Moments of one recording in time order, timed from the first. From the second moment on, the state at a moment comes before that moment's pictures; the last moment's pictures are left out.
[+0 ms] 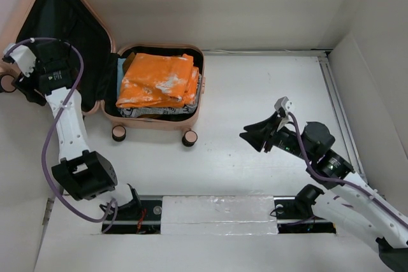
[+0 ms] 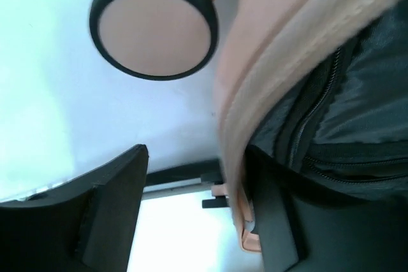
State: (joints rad) left arm 0.38 1.47 1.62 -0.72 -0.95 -0.46; right arm 0.70 0.62 0.67 -0.06 -0.31 0.26
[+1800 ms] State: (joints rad) left arm -0.05 1.60 1.80 -0.44 -0.35 -0.51; right arm 0.70 1.09 0.82 0.01 0.05 0.30
